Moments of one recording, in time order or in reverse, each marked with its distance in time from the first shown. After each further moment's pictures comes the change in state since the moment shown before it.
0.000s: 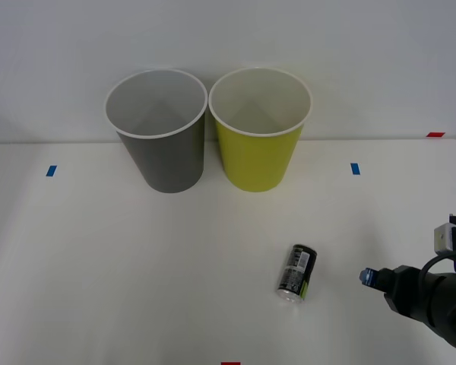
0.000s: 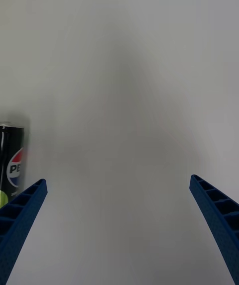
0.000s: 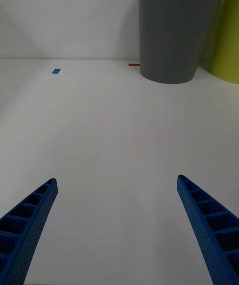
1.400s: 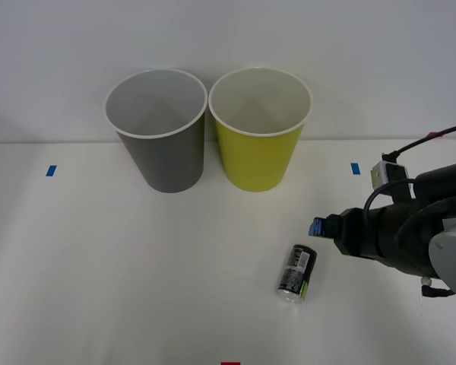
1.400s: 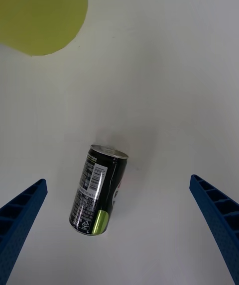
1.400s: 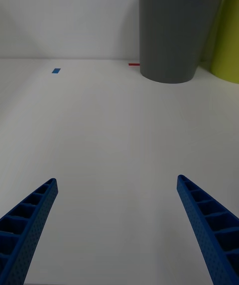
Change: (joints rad) right arm -0.446 -0.028 0.122 0.155 -0.126 0.219 -0.073; left arm 0.000 0.000 0.000 0.000 0.000 0.000 0.000
